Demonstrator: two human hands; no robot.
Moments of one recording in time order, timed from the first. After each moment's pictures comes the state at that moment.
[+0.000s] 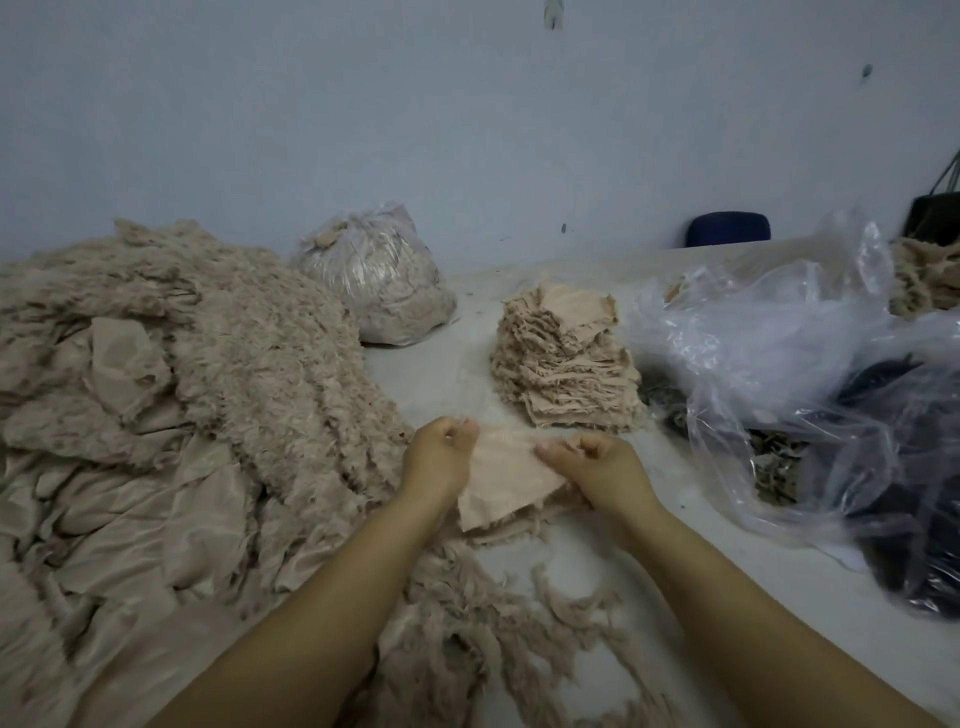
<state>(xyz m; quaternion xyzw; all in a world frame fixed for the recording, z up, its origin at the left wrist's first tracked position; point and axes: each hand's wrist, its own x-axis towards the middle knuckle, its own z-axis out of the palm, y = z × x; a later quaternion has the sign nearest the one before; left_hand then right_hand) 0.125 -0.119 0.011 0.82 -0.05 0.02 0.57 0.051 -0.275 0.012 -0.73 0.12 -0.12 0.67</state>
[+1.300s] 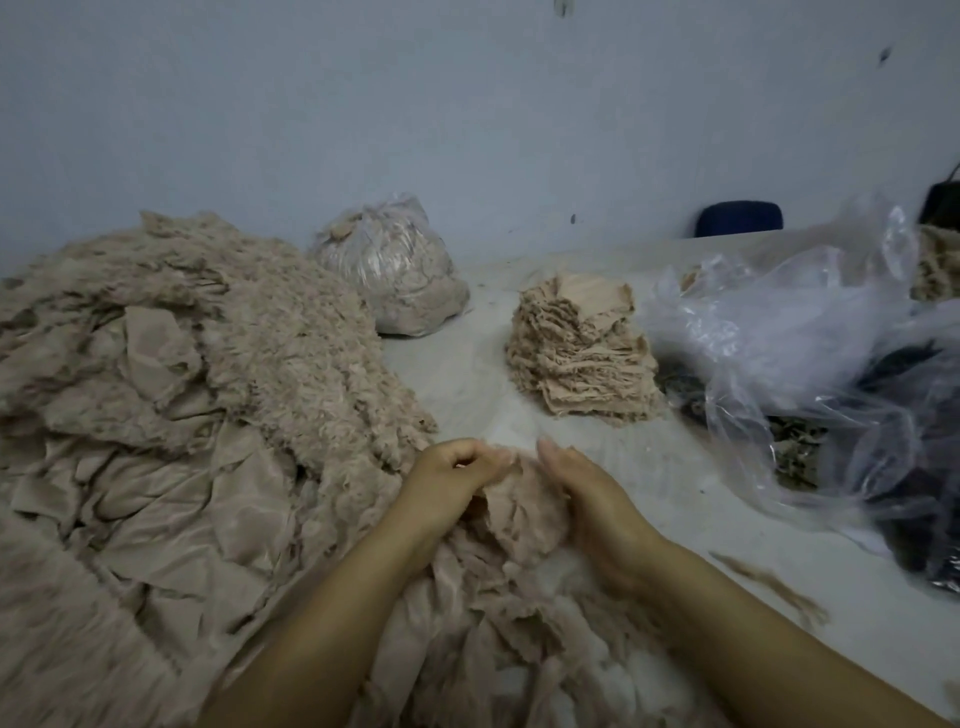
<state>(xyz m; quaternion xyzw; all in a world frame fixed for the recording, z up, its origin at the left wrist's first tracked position) 0.072 -0.079 0.023 0.72 -0.16 -0.10 0.67 0.019 -0.228 0.013 -0.66 0.04 0.01 0.75</state>
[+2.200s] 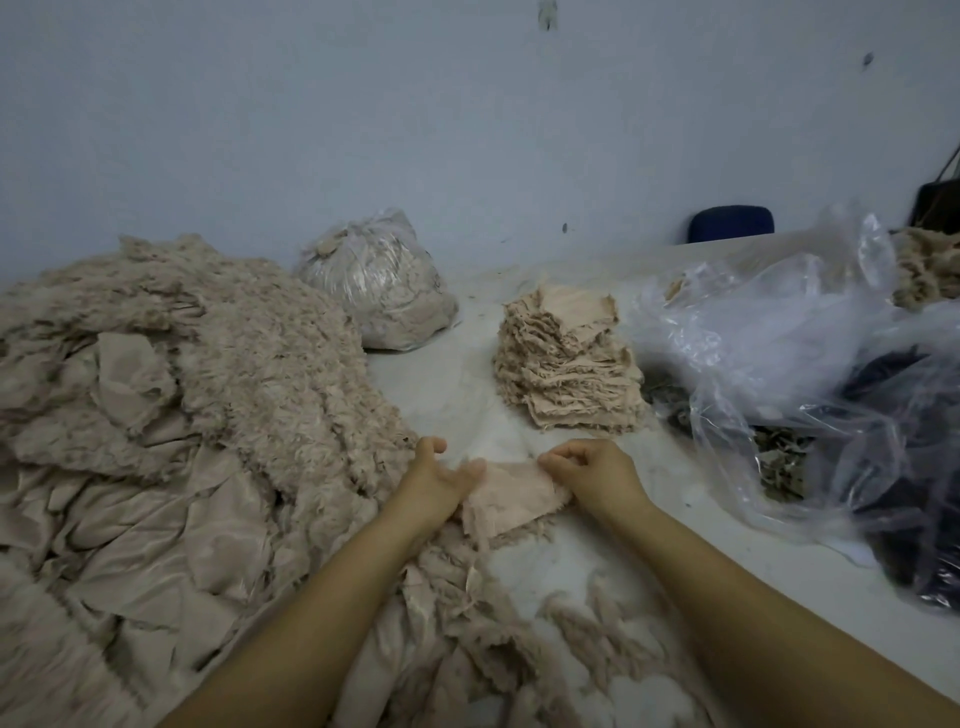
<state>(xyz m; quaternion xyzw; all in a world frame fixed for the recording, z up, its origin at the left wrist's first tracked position) 0.115 -0.092 0.005 0.83 -0.07 -0.13 0.54 0.075 -0.284 -0.006 -0.85 0.12 -0.13 0.50</state>
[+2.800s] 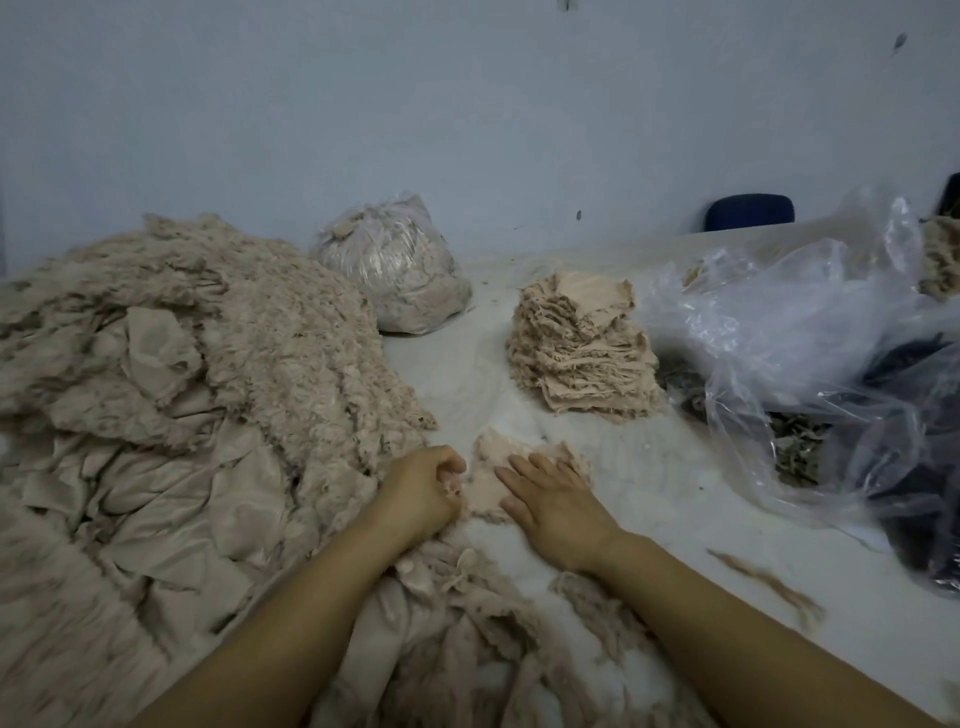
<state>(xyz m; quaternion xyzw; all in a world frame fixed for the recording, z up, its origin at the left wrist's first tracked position) 0.099 -0.061 0.001 0.92 -0.16 -0.02 0.36 0.062 -0.243 -0.040 -0.99 -0.09 0.03 0.12</state>
